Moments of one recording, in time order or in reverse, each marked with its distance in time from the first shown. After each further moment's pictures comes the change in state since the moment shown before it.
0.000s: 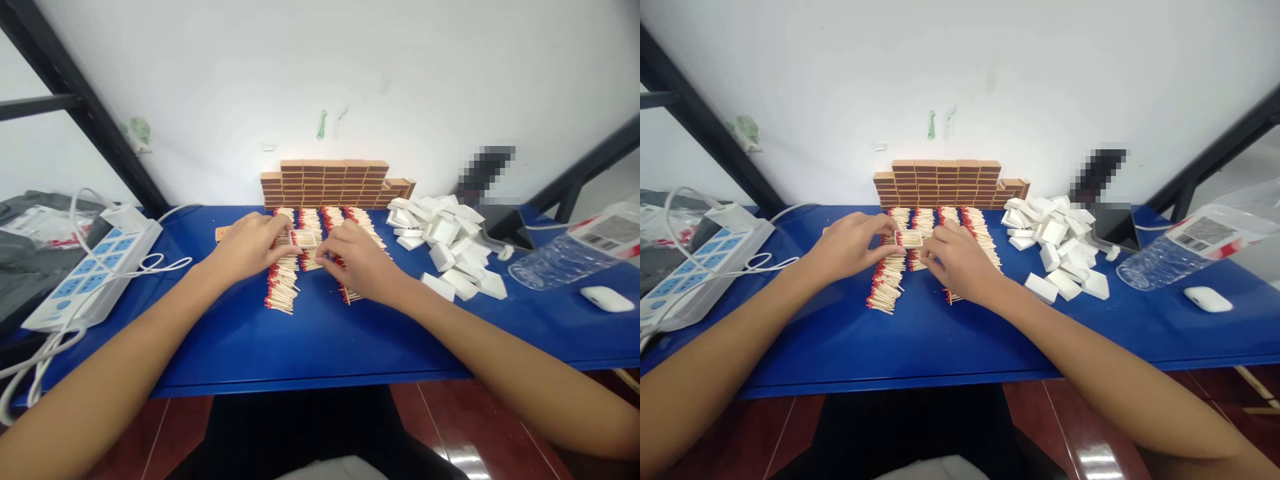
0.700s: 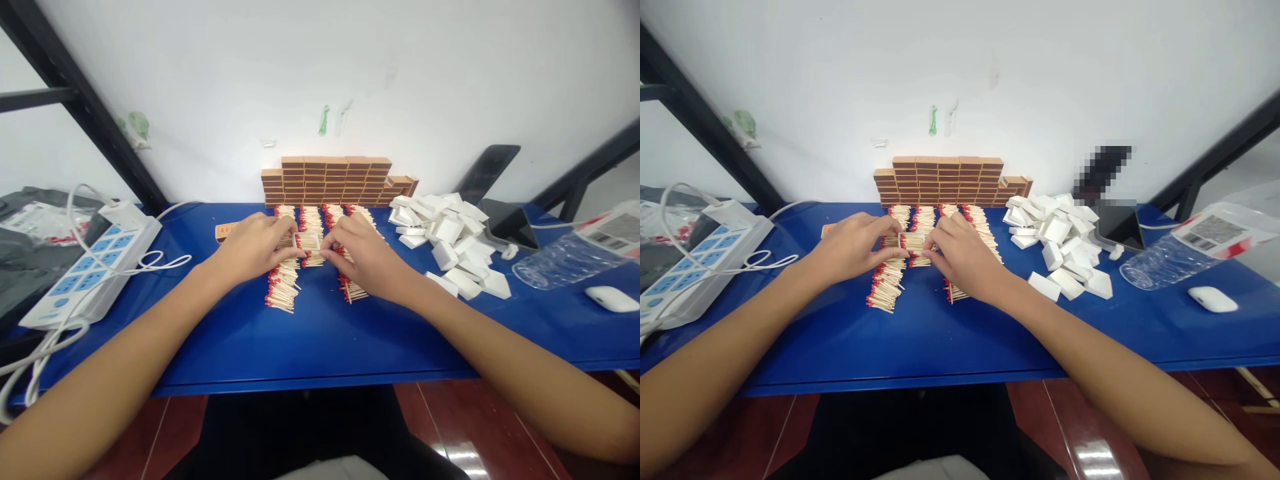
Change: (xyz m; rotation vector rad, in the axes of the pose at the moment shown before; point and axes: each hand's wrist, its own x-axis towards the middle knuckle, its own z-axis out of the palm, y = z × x) left_hand -0.001 0.005 0.002 0.024 -0.005 0.038; right_hand 0.001 0.000 -0.008 -0.006 -0.009 0.031
